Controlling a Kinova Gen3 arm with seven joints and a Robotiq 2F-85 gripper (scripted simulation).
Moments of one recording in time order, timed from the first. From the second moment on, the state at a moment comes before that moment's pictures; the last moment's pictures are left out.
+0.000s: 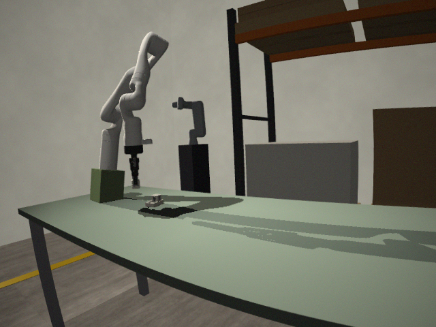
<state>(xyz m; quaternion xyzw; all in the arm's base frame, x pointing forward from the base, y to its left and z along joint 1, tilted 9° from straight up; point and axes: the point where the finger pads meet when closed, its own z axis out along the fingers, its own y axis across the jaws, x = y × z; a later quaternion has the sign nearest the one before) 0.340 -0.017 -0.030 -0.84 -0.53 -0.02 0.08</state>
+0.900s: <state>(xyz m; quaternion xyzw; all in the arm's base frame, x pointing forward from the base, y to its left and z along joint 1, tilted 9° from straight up) 0.329 -0.014 -0.033 -0.42 -0.90 -0.05 0.08</state>
